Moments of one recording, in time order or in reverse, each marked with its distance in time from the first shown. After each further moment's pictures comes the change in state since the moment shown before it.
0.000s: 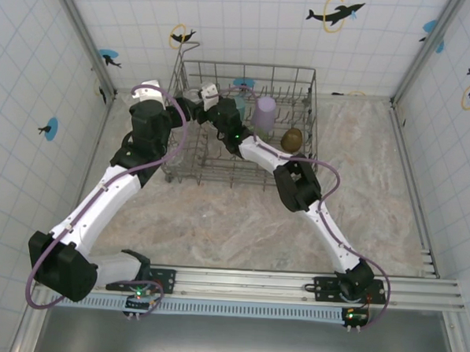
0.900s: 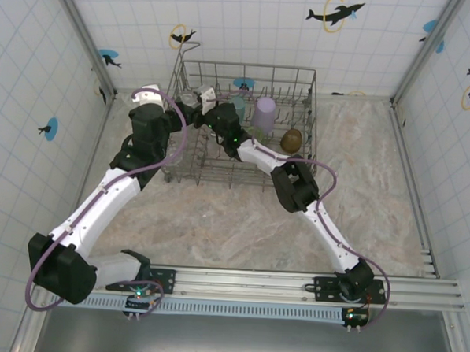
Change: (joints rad) left arm 0.008 -0.018 -0.037 -0.010 -0.005 0.003; right arm 0.007 0.034 0.000 0.099 -0.123 0.116
